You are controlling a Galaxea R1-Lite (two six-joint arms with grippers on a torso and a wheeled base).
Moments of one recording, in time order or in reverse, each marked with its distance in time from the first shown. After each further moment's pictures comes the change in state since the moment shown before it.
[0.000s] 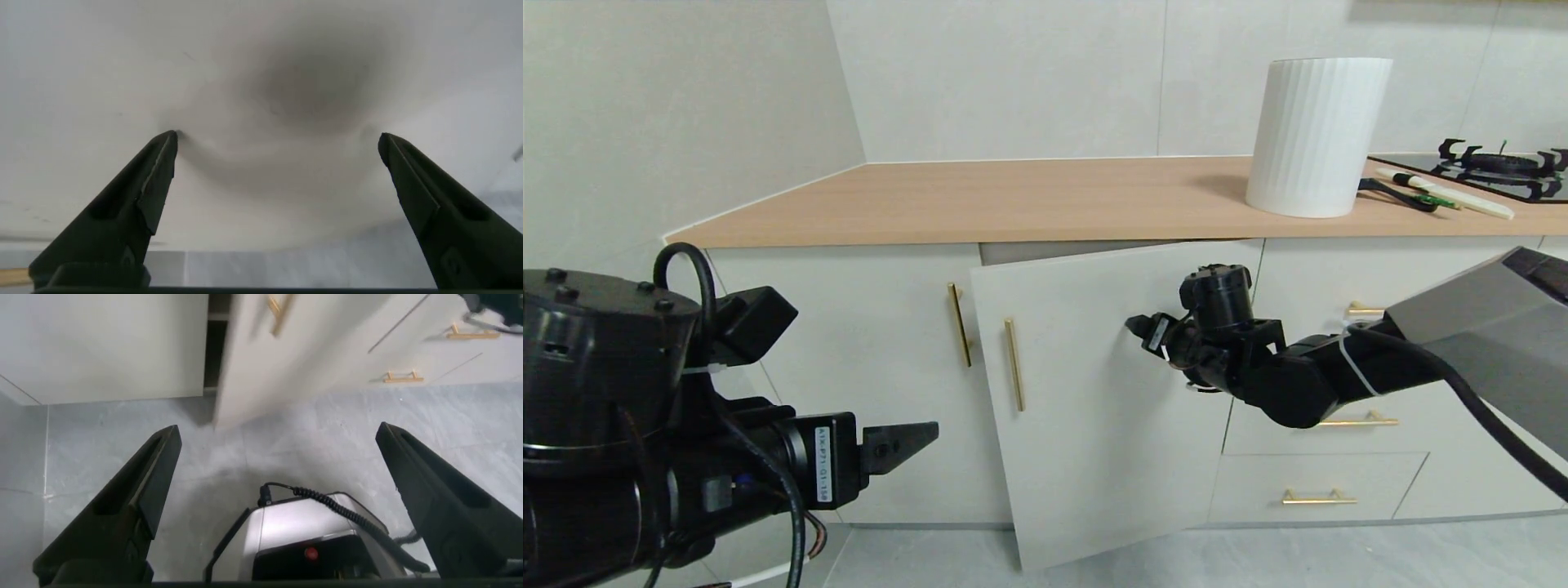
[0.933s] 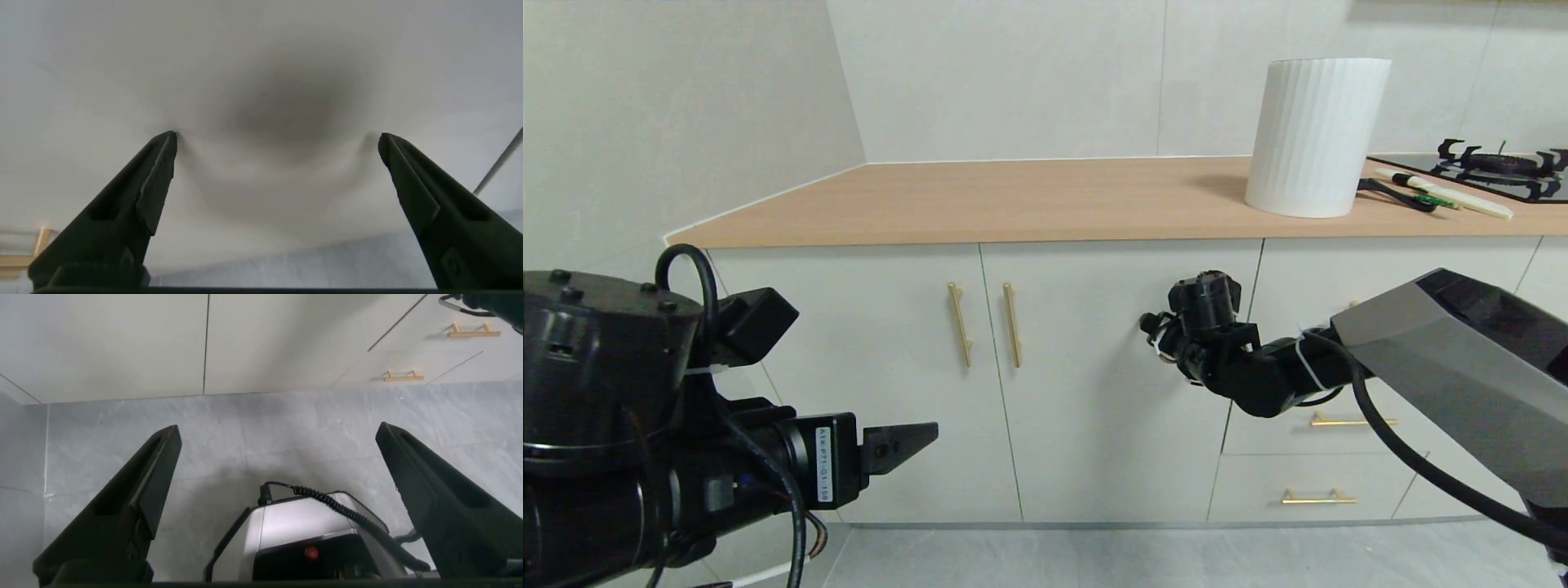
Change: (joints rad) left arm 0.000 0.001 0.002 0.000 0.000 0.000; right arm -0.047 0.148 -0.154 0.005 -0.140 0.001
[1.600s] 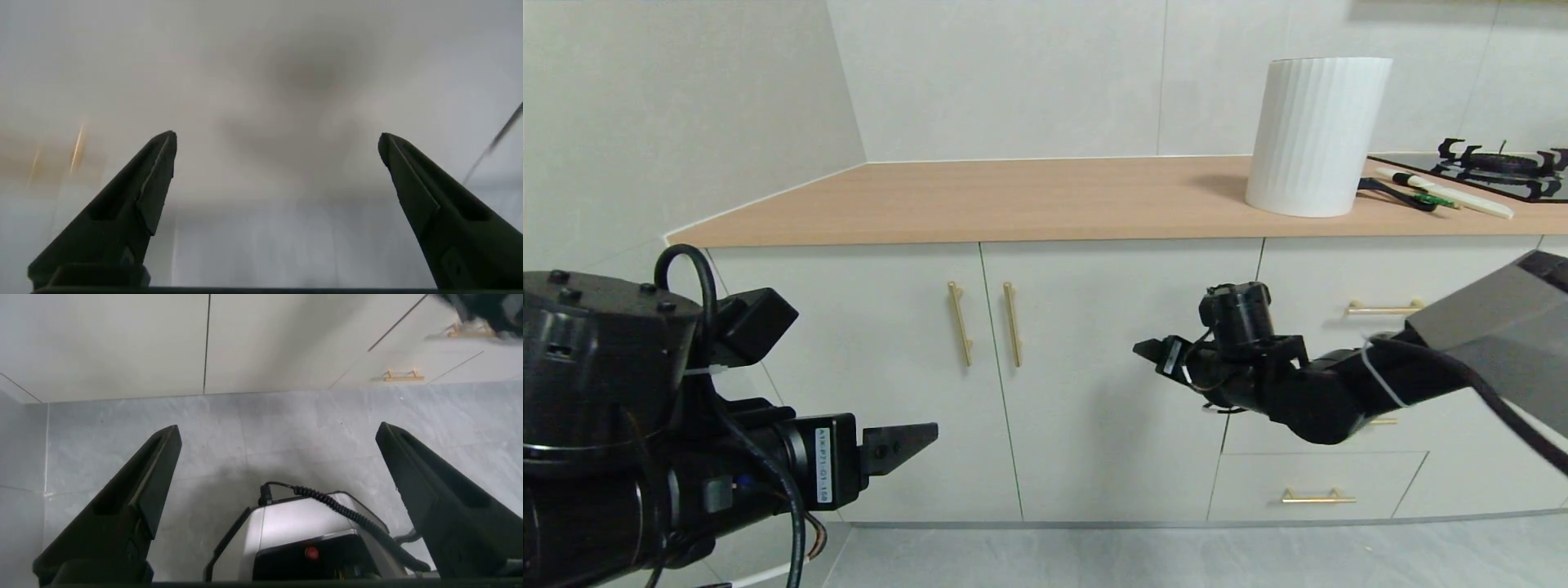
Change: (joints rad) left arm 0.000 -0.001 0.001 0.000 0.000 0.000; right arm 0.019 -0.213 0.317 -0.022 0.307 -0.022
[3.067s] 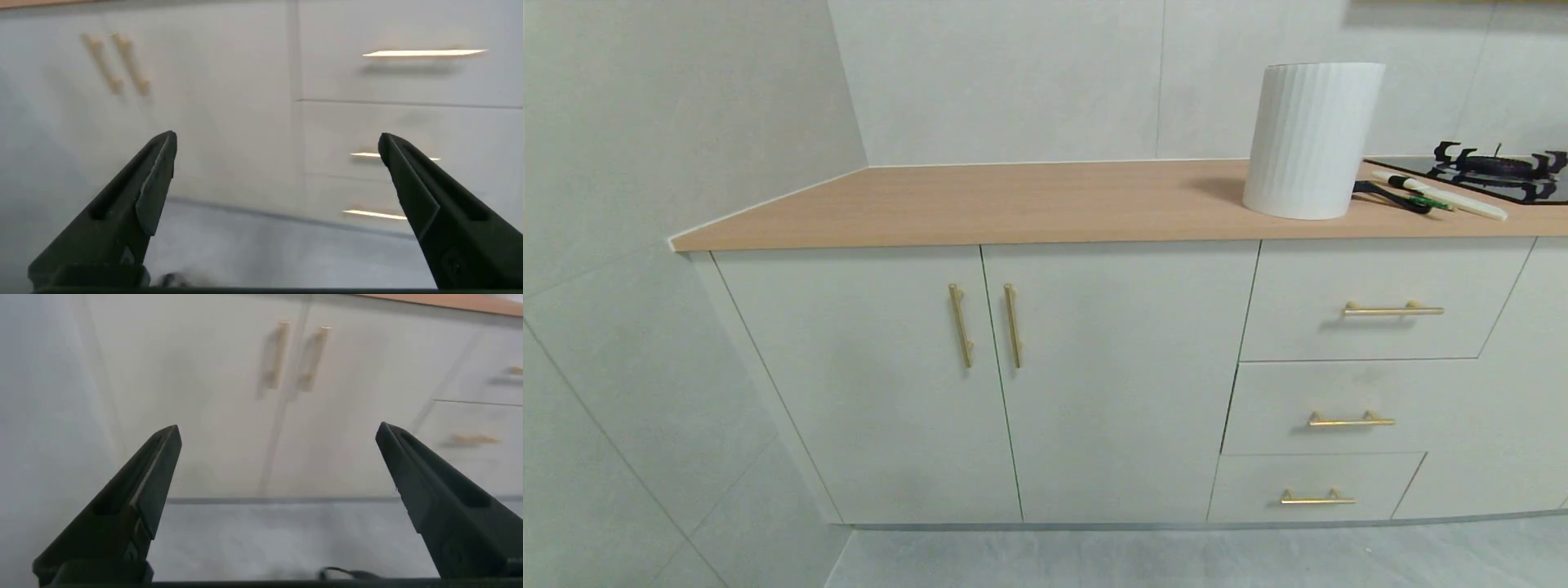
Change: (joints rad) left arm 0.296 -0.906 0.237 0.122 0.004 0.301; right arm -0.265 -1.691 0.801 0.461 0.040 -0.607
